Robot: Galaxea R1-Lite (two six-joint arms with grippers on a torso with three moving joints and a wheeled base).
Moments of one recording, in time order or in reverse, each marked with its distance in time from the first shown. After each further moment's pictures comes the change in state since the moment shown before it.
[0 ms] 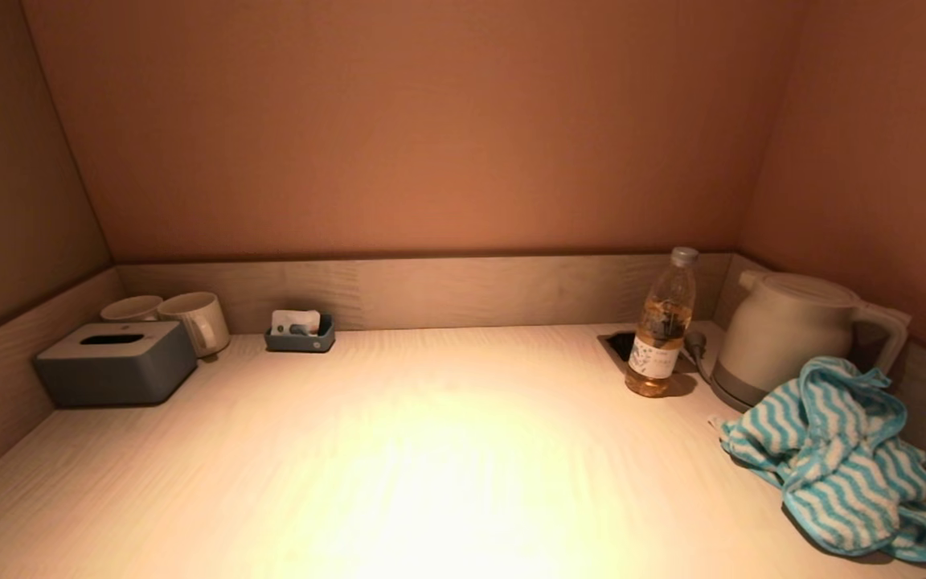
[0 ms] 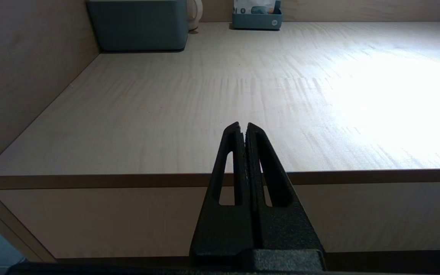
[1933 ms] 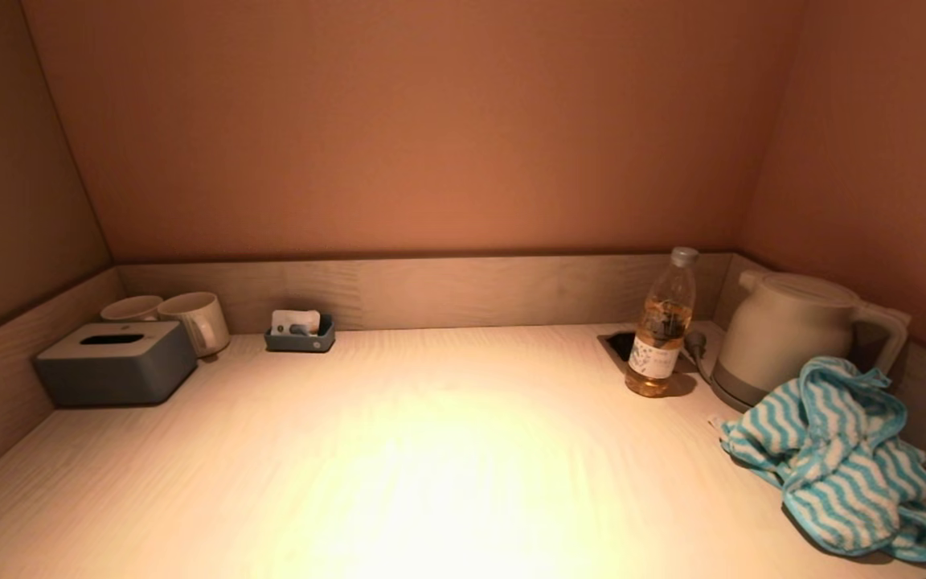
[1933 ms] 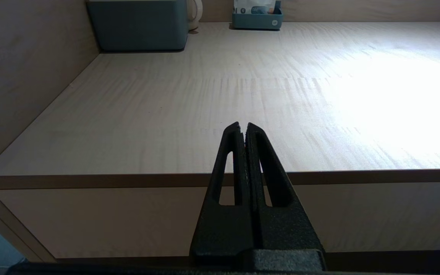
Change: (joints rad) left arm 0.000 0.000 0.000 0.000 0.000 0.000; right arm 0.000 0.000 0.000 0.000 0.000 0.000
